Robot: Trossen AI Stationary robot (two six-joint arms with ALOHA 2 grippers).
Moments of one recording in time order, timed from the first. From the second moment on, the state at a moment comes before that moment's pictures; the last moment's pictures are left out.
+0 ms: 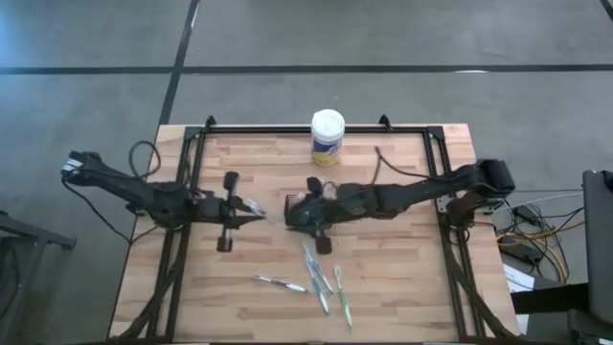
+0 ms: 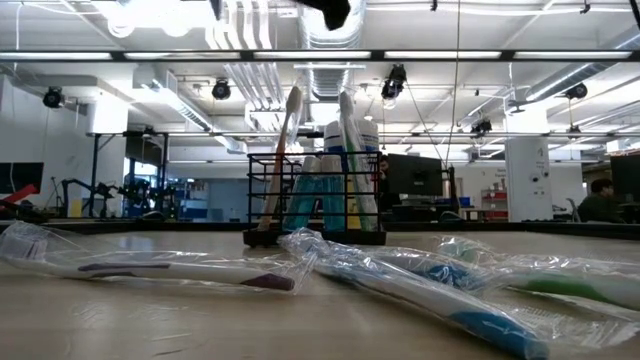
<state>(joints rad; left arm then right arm) -0.35 0.81 0.64 0.33 -0.27 0.20 0.15 1.66 1.22 0.22 0.03 -0.06</state>
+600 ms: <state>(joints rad) -0.37 0.48 0.34 0.27 -0.37 0.07 0.41 0.91 0.63 0.39 0.33 -0.01</state>
